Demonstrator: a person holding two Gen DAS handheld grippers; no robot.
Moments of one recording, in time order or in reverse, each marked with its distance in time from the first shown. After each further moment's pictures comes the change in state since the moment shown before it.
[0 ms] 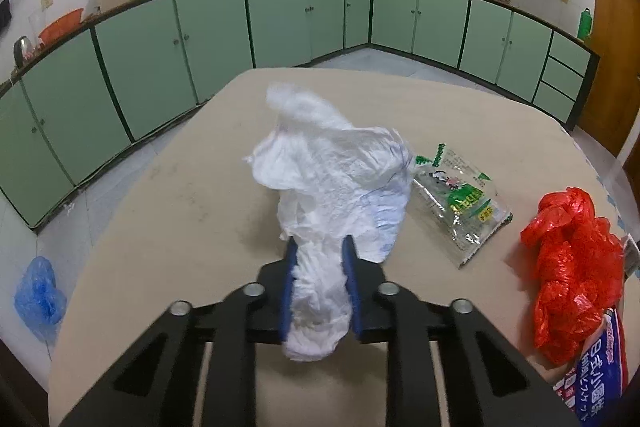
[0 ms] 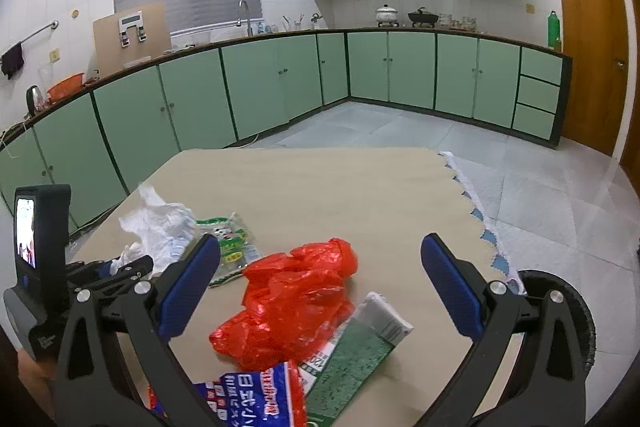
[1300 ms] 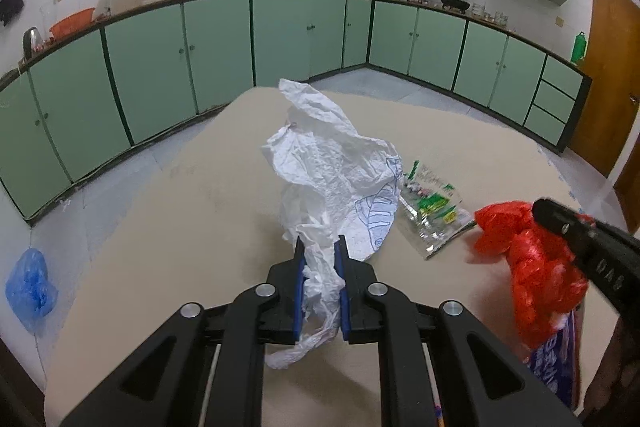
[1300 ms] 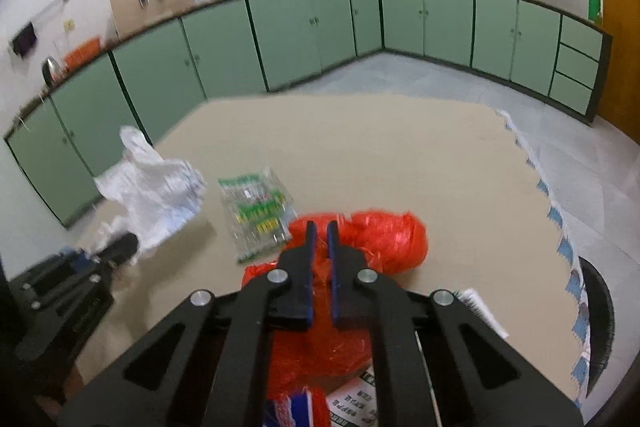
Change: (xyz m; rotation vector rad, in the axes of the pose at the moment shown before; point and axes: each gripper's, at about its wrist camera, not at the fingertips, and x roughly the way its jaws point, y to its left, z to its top) left arm -0.036 0.020 0.001 -0.045 -0.075 -0.040; right arm 0.031 0.015 0.008 -0.015 0.149 0.130
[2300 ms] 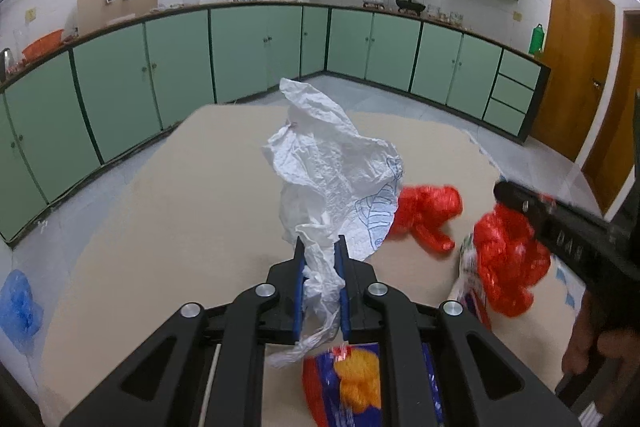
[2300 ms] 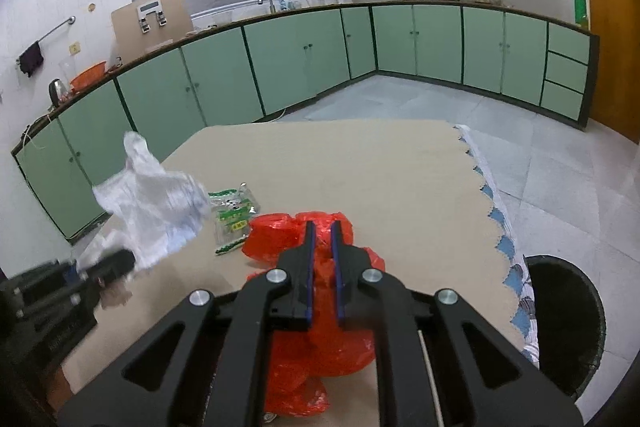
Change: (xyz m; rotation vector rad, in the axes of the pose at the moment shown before) left arm -0.045 -0.047 -0.019 0.070 -0.010 -0.119; right arm -0.042 -0.044 -0.016 0.010 -0.059 0.003
